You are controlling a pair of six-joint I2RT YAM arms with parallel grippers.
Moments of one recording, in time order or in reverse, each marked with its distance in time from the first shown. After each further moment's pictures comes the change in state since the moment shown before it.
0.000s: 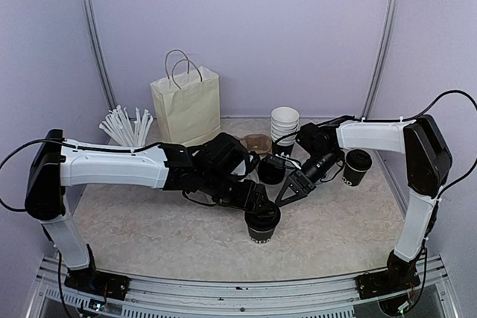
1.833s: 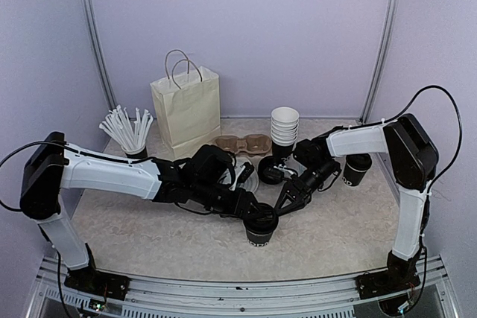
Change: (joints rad) left arm 0.051 -0.039 -0.244 0.293 0.222 -0.058; right arm 0.004 0.131 -0.035 -0.033 -0.155 0.180
